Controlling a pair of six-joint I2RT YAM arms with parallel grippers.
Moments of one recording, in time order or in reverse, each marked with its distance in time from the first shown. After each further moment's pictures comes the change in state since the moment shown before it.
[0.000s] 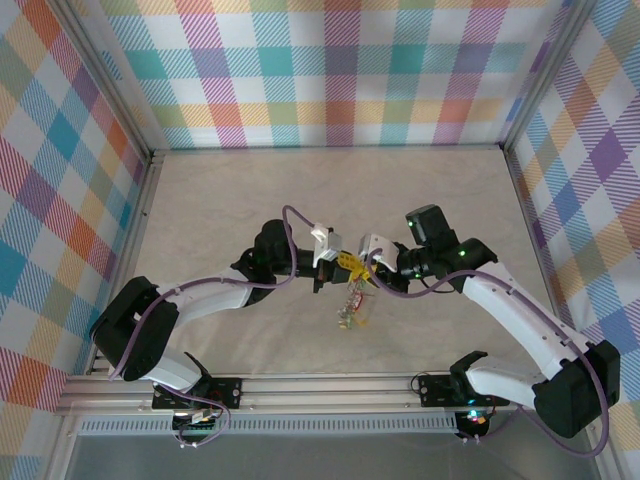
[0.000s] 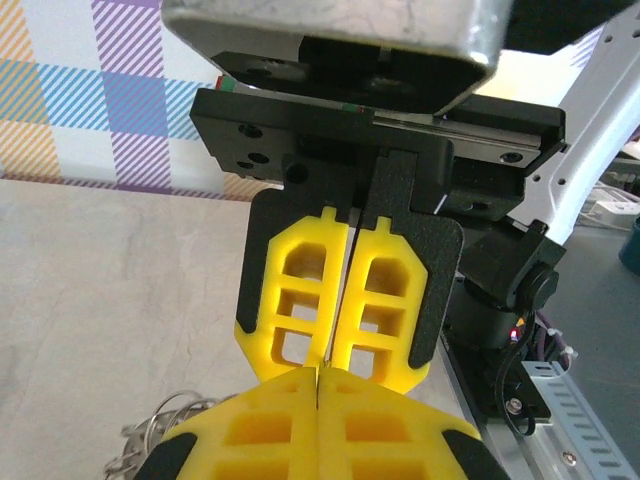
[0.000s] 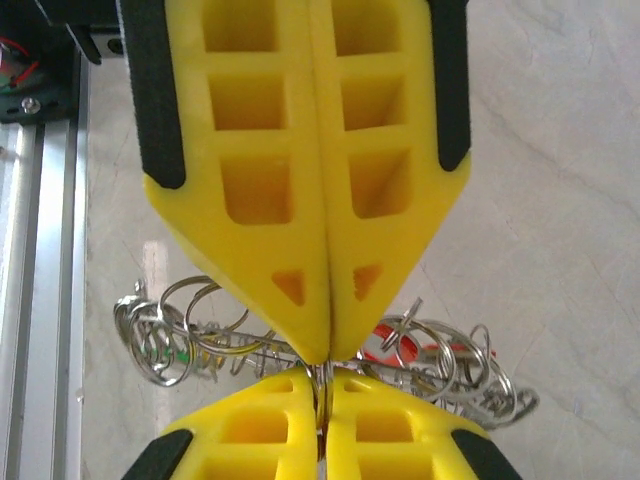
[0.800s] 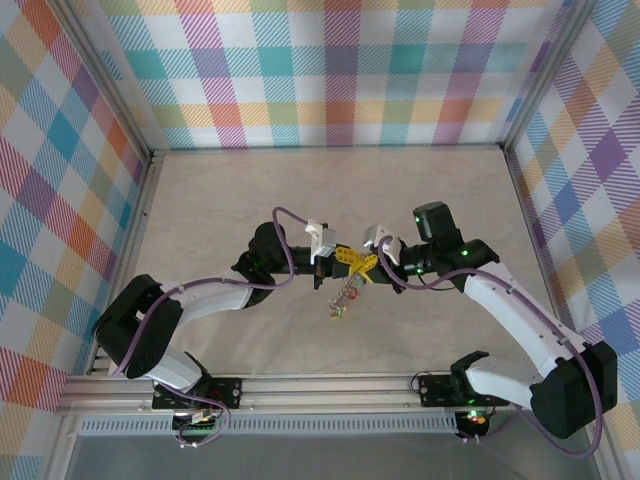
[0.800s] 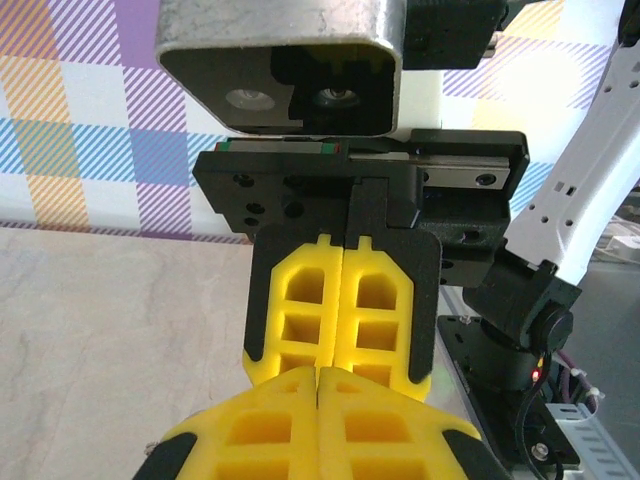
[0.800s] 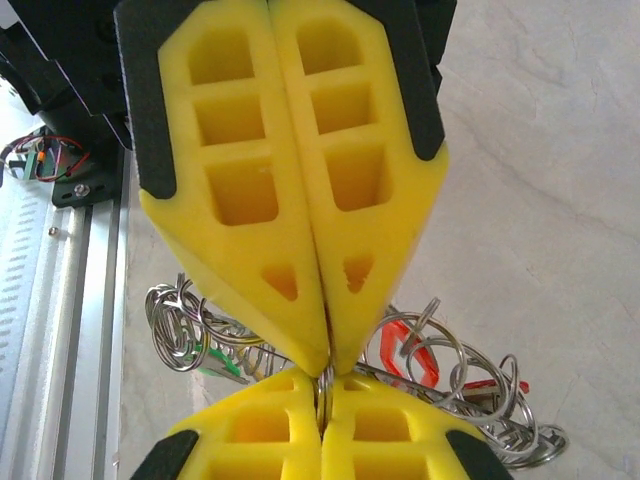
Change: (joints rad) left arm 0.007 0.013 -0.032 0.169 -0.020 -0.054; right arm -0.059 -0.001 -0.037 0.103 -0.162 0.092
